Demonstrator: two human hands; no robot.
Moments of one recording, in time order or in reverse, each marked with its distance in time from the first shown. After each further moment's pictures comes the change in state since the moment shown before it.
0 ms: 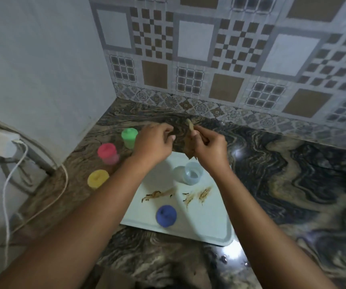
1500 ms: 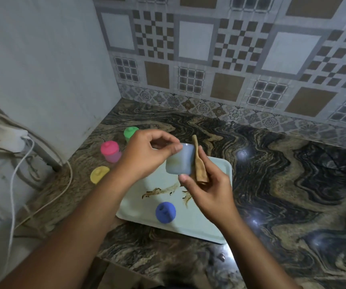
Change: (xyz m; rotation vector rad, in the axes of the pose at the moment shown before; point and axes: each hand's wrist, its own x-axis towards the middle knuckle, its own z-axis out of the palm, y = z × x) left_hand -0.067 0.061 -0.062 -0.561 -0.080 -0.118; right_hand -0.110 -0.004 -0.029 0.312 -0.204 0.026
